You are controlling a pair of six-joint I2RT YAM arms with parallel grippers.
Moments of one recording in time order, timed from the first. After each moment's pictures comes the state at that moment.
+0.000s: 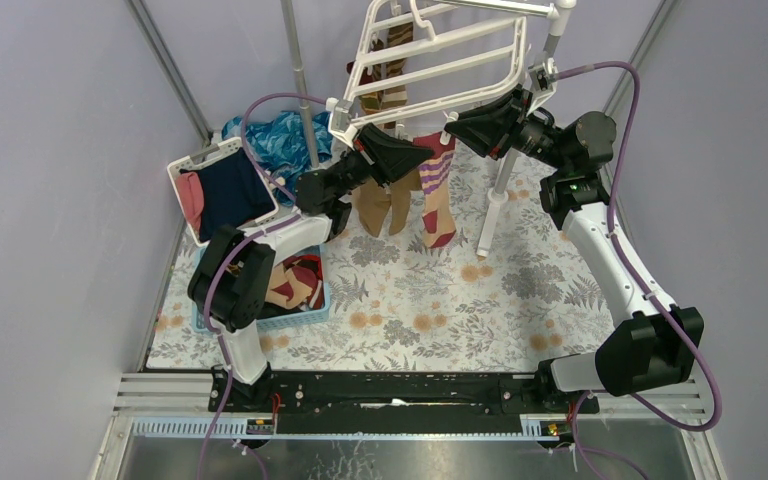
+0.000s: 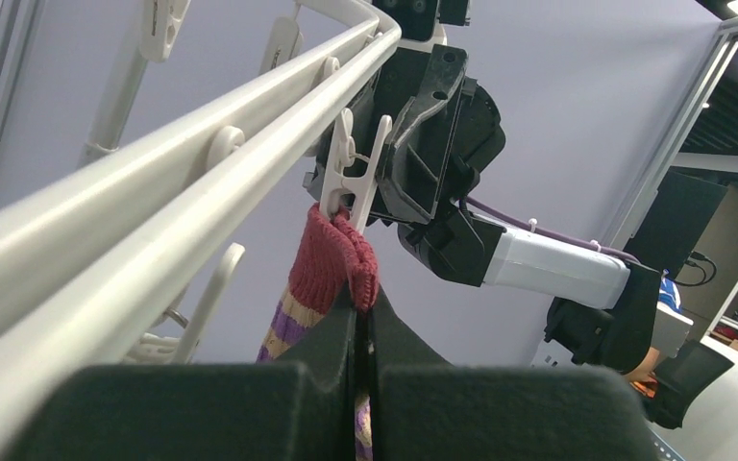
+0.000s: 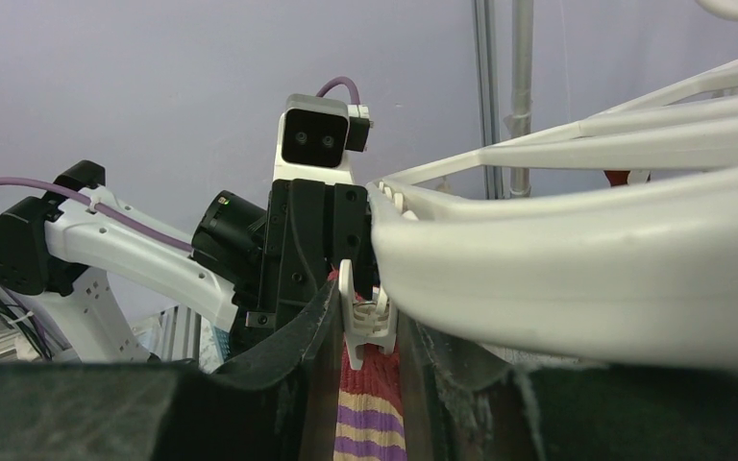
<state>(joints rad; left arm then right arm) -0.49 1.82 1.18 1.53 0.64 -1.16 0.20 1.38 1.28 0.56 -0.96 0.58</state>
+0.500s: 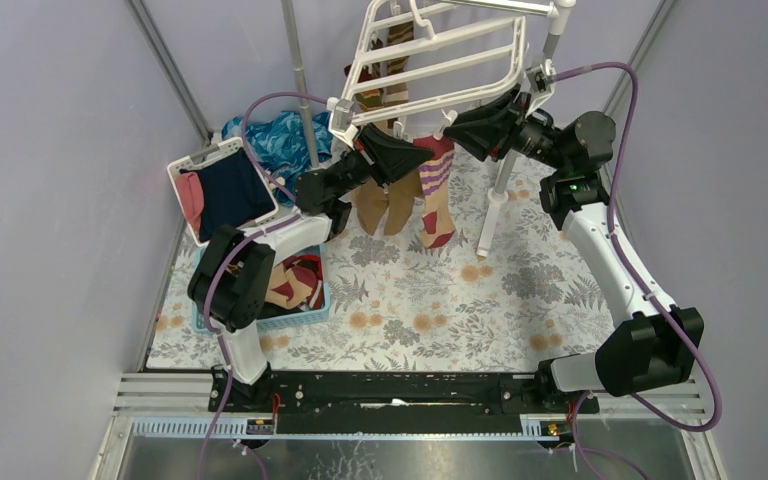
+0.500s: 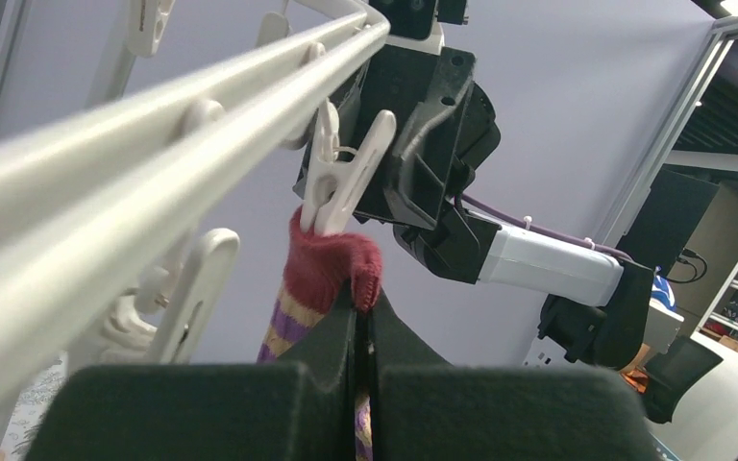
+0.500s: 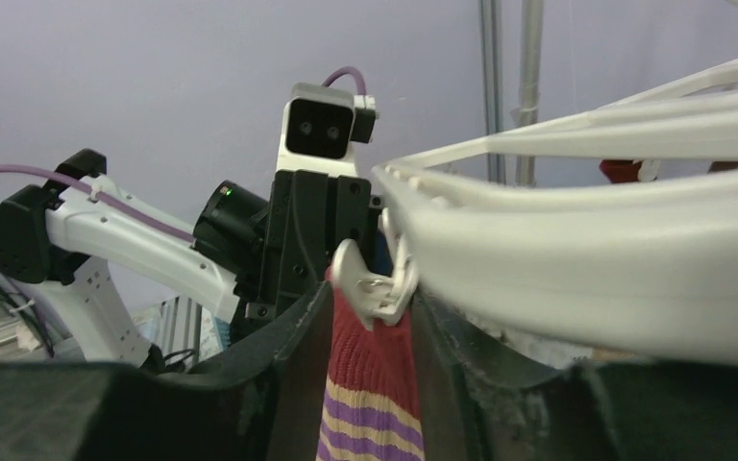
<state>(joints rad) -0.49 1.82 1.18 1.53 0.65 -1.18 0.20 1.38 1.28 0.55 -0.96 0.57</state>
